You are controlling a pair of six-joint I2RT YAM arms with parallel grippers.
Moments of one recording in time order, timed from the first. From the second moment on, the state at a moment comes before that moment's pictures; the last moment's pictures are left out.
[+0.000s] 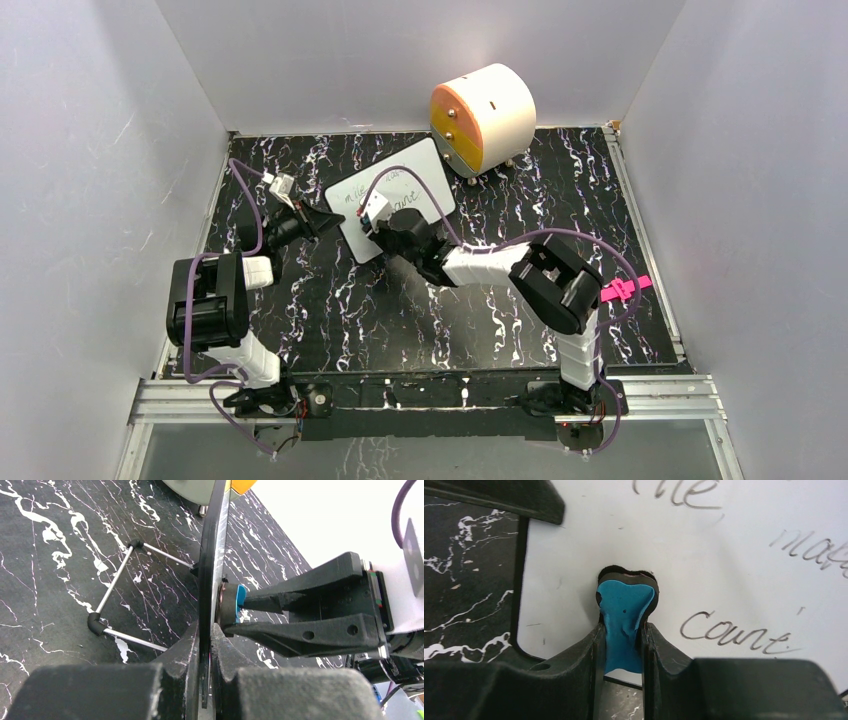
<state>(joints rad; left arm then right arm) 0.12 1.63 0.57 0.92 0.99 -0.51 0.91 1.95 1.18 0.47 0.18 -0.23</state>
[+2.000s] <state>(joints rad) 0.11 1.60 0.58 0.82 0.98 -0.46 0.98 2.02 1.32 0.26 0.14 0.10</state>
